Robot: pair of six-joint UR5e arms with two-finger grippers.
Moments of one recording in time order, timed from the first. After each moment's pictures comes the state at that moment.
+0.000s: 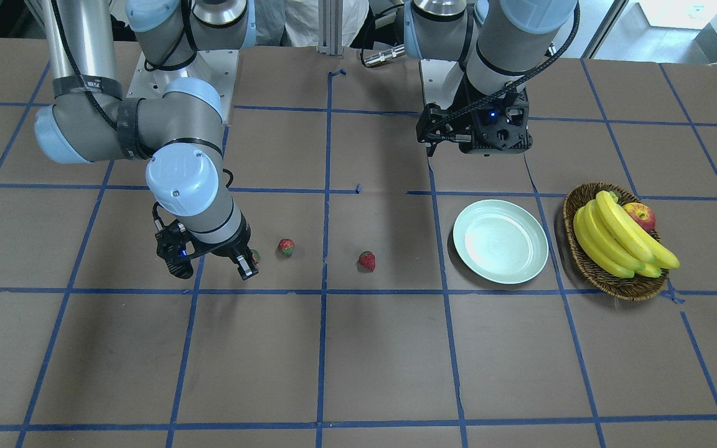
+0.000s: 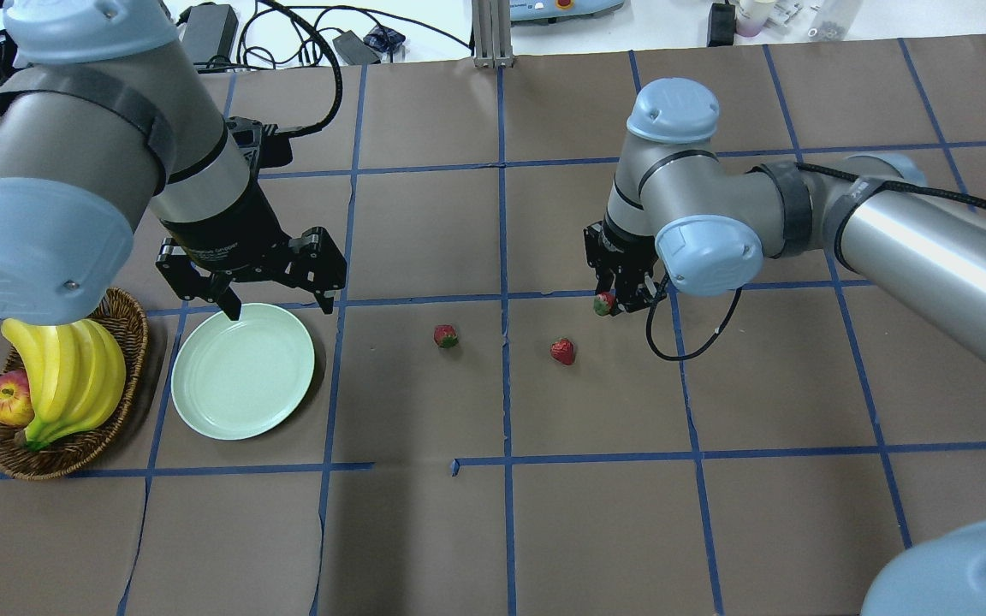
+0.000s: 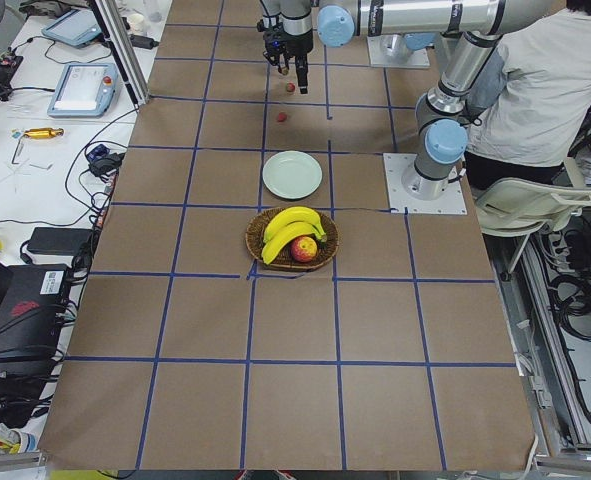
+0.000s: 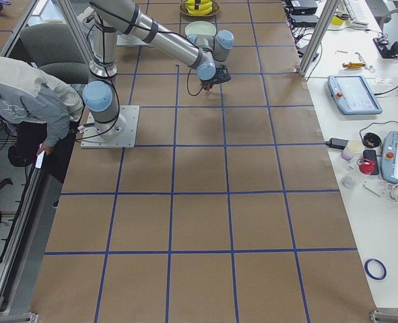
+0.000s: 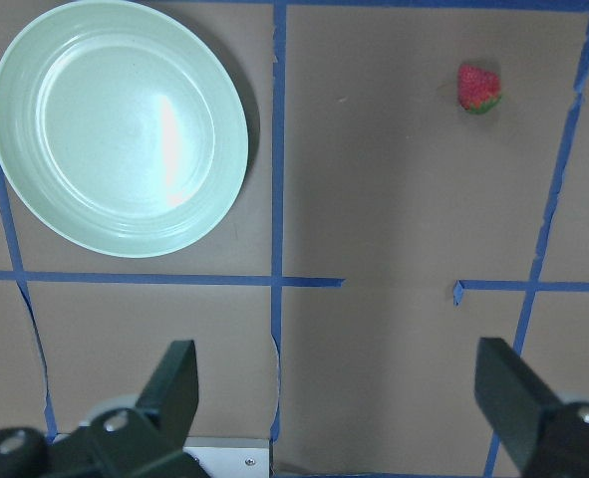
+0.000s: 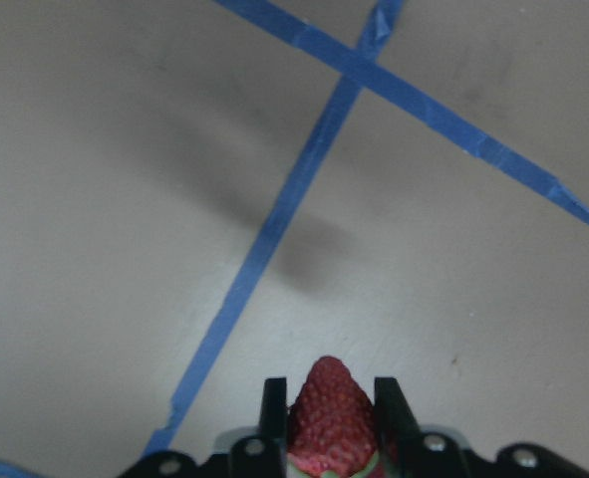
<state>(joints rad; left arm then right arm) -1.64 -1.51 -1.76 -1.57 1.56 -0.11 1.71 -1.22 1.79 -2.05 -1.48 1.20</state>
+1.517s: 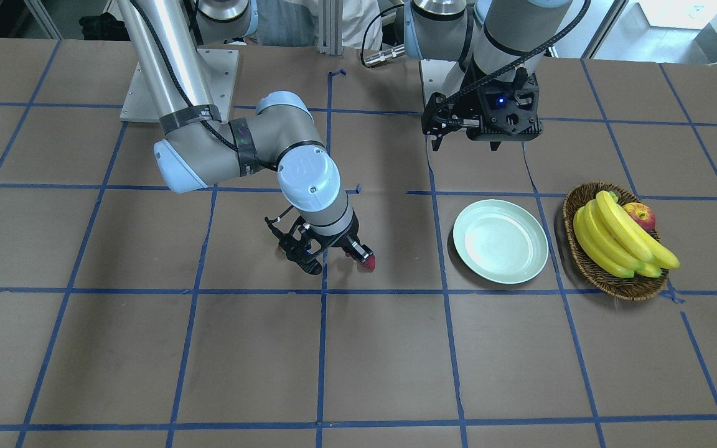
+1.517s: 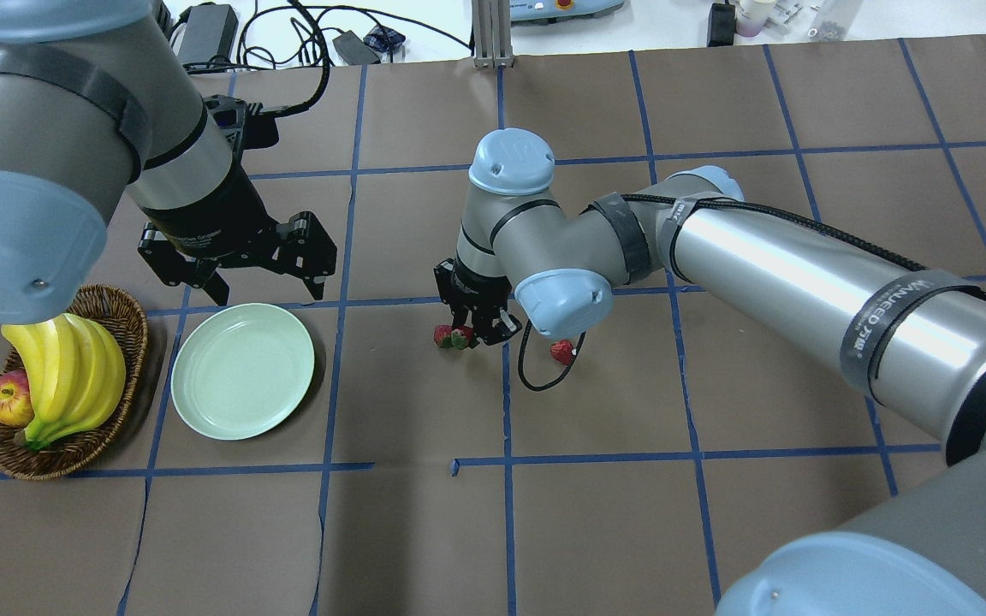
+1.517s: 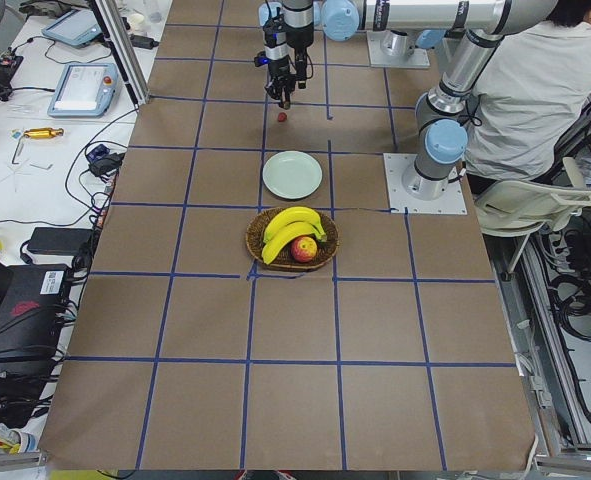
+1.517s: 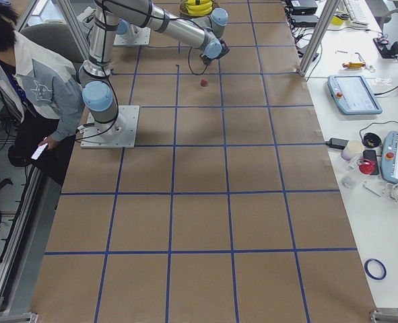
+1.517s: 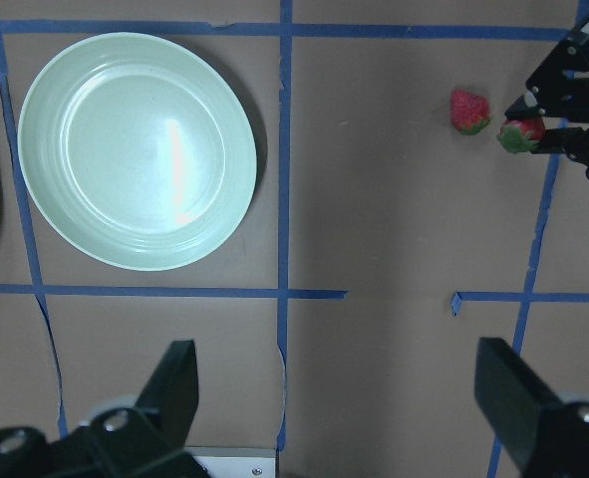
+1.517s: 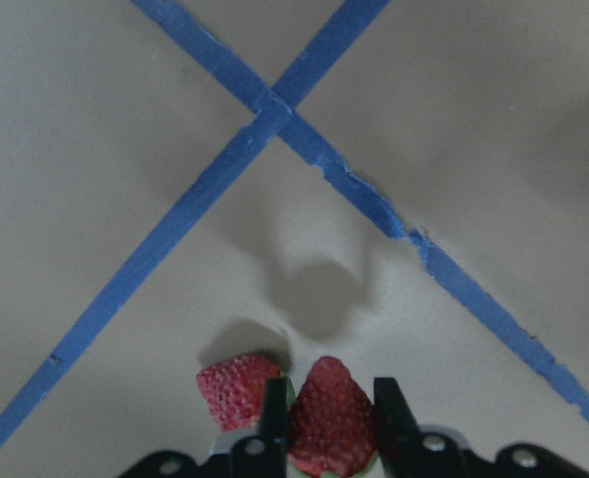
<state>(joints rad) -1.64 -1.49 -1.74 -1.57 1.57 -0.10 1.97 -1.08 1.72 -2.16 -1.31 1.21</state>
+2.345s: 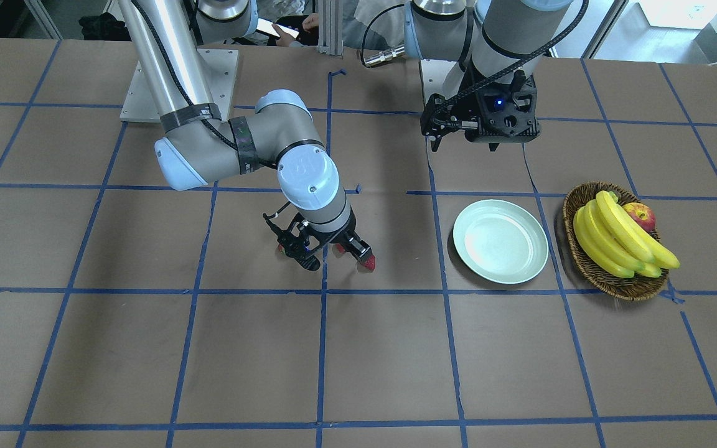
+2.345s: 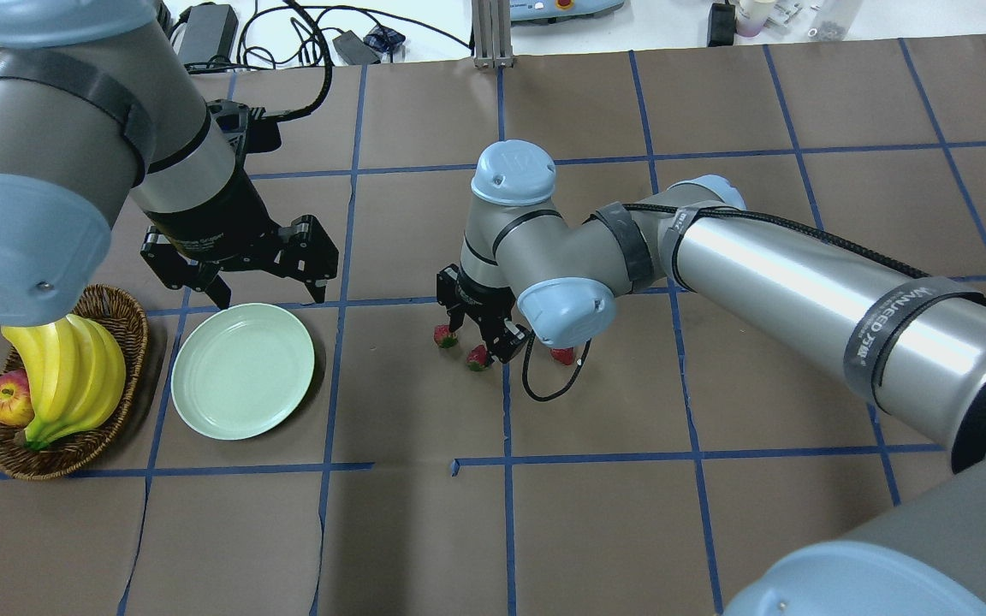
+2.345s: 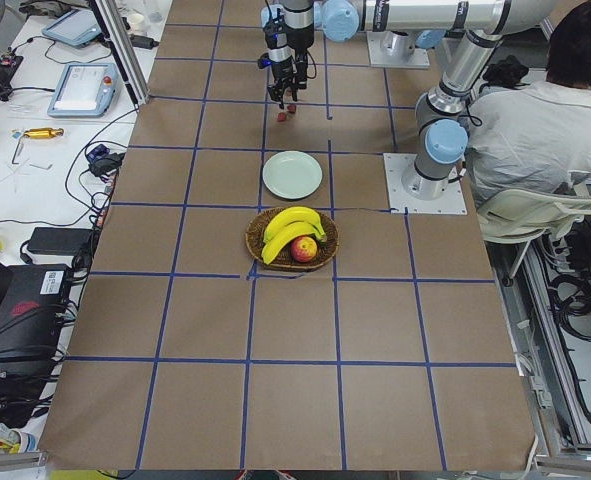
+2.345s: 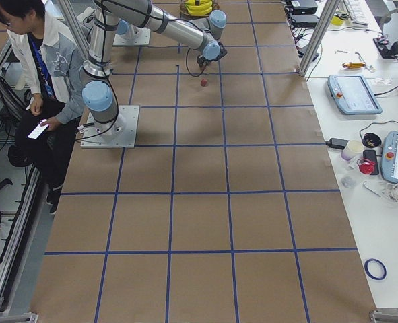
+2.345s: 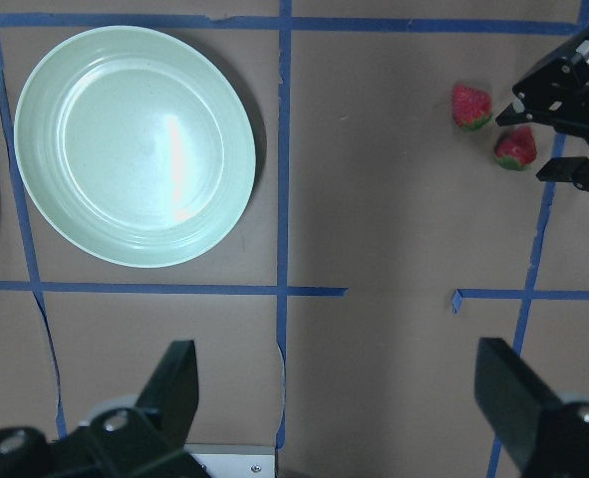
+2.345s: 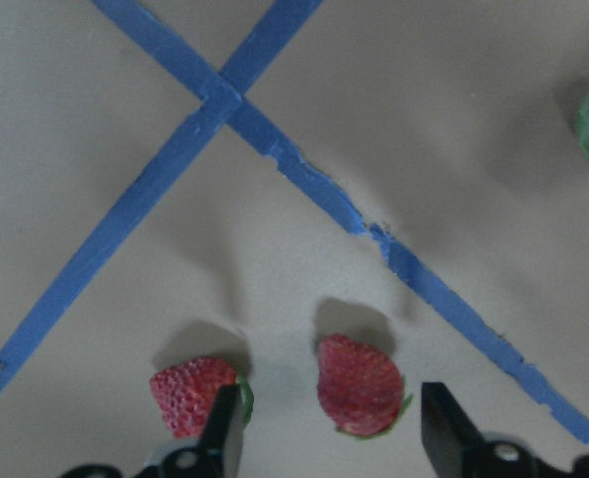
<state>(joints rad) -1.64 -1.49 -1.74 -1.57 1.57 -0.10 1.97 -1.09 1.74 -2.16 -1.31 1.20</state>
